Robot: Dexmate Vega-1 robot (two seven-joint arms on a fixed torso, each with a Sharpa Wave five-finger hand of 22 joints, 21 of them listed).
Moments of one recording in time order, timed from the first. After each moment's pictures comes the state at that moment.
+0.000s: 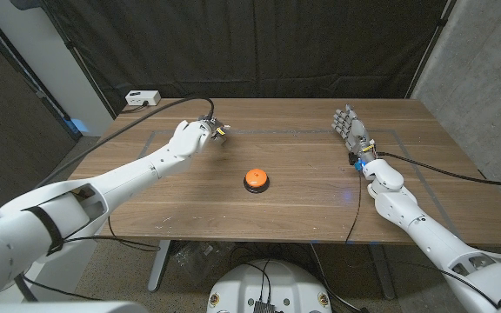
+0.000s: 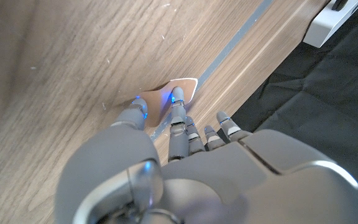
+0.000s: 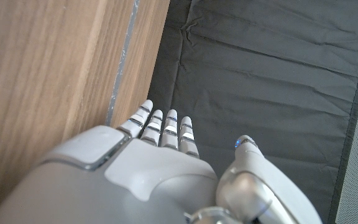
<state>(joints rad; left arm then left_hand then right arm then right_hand) 0.33 0.63 1.02 -1.38 1.04 0.39 -0.48 0.77 0.11 0.42 -0.14 0.18 0.74 0.13 0.32 0.19 0.17 -0.09 0.31 0.22 -0.05 -0.03 0.20 0.20 -0.09 -0.02 0.47 0.22 -0.79 -0.45 -0.36 -1.12 0.65 0.43 0.10 0.16 0.11 0.26 0.03 0.18 0.13 0.04 0.19 0.17 0.14 0.06 0.21 0.18 0.05 0.06 0.18 0.17 0.06 0.02 0.34 0.18</state>
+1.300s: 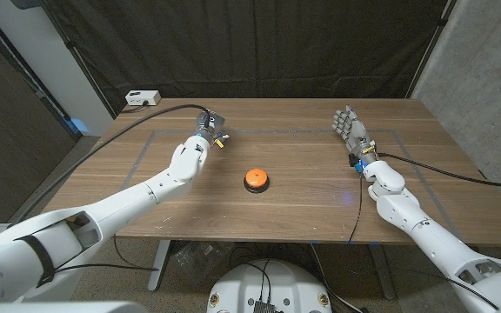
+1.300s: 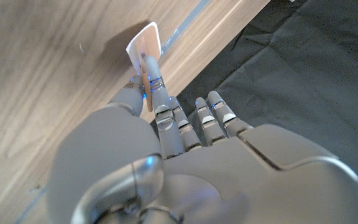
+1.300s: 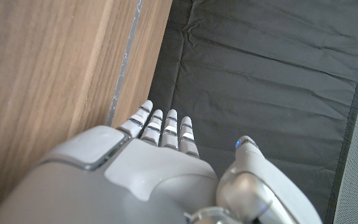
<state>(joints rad) 0.53 0.63 0.90 -1.49 1.03 0.56 0.07 0.90 0.08 0.51 -0.15 0.18 1.09 -0.04 0.44 0.21 0.44 -0.19 0.37 0.20 0.26 -0.04 0.24 0.21 0.07 -0.01 0.58 0.20 -0.83 -0.48 -0.36 -1.19 0.64 0.41 0.06 0.16 0.11 0.25 0.03 0.19 0.13 0.04 0.19 0.17 0.14 0.06 0.20 0.18 0.05 0.06 0.18 0.17 0.06 0.02 0.33 0.18</state>
